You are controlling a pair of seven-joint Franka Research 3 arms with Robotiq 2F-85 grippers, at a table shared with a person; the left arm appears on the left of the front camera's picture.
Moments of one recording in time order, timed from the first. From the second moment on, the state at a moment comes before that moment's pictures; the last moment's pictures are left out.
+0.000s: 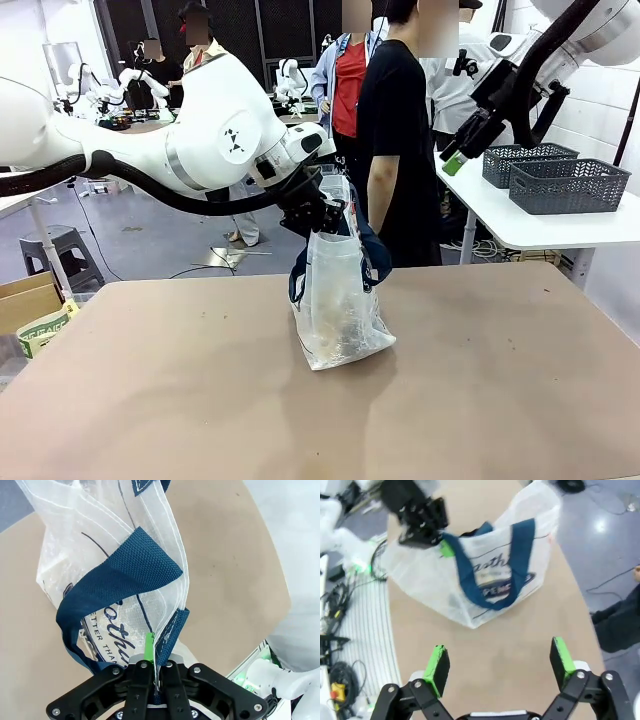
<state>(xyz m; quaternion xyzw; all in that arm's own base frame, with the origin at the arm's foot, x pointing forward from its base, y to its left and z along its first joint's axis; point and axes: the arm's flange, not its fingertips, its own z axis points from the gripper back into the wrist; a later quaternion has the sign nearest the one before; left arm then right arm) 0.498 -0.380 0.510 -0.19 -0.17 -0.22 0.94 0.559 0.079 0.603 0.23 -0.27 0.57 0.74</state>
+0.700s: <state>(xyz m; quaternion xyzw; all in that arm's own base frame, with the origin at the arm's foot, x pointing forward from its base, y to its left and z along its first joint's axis) 0.498 -0.381 0.512 -0.18 -0.16 -0.23 0.94 0.554 0.082 0.601 0.24 -0.25 0.58 0.74</state>
